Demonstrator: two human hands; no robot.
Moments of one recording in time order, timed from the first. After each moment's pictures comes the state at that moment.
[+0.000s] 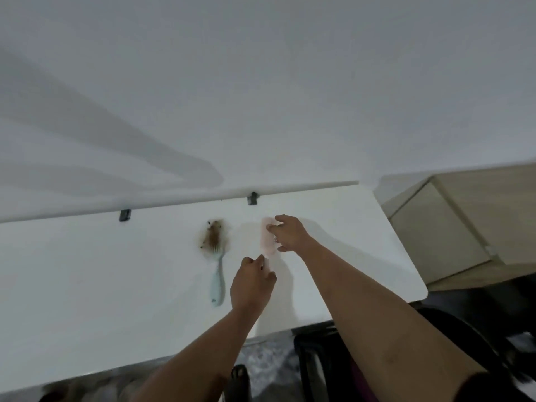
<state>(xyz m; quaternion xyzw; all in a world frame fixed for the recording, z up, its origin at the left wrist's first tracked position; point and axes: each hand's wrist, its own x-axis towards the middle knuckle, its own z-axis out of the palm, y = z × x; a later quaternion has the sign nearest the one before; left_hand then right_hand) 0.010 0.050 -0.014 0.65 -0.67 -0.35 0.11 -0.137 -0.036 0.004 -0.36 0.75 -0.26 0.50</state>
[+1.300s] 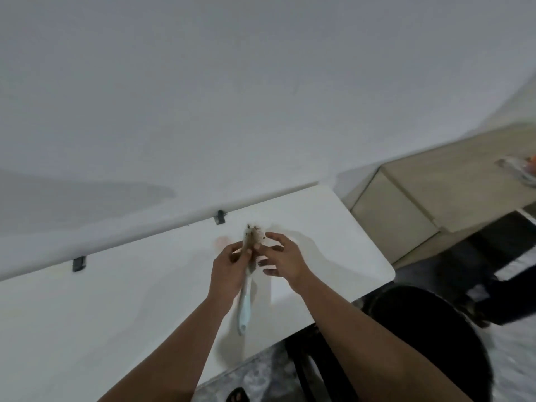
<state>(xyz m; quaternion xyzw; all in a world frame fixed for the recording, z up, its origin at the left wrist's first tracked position) 0.018 -0.011 0.026 0.54 -0.49 -0.62 0.29 -0.134 0.031 0.032 -0.22 0.67 -0.47 0.54</state>
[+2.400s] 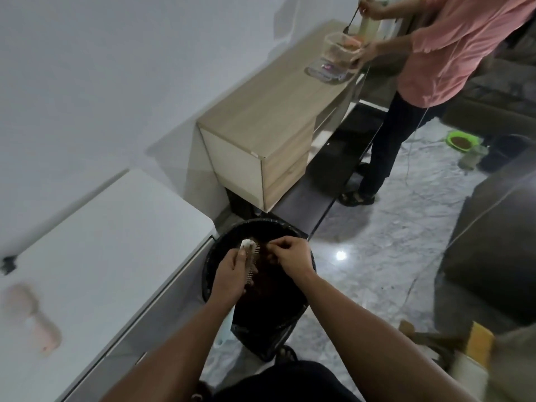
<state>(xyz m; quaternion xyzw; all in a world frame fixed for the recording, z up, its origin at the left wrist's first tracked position) -0.304 0.314 -0.014 0.41 -0.71 -0.57 0.04 -0.424 0.429 -0.017 -0.02 0.78 -0.56 0.28</state>
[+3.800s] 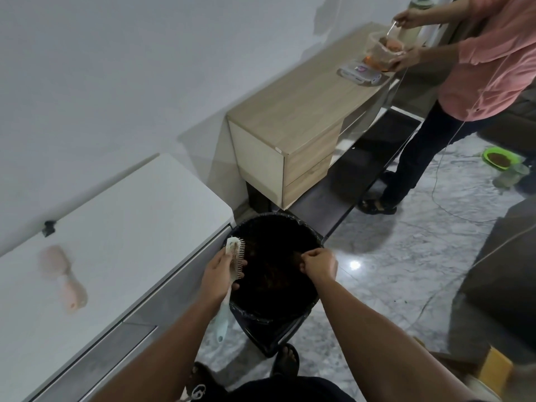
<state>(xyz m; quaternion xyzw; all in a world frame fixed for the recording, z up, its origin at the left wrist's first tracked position) -0.252 0.300 -0.012 0.48 -0.55 -0.68 0.10 -0.426 0.459 -0.047 0.10 0.85 -0.43 0.29</state>
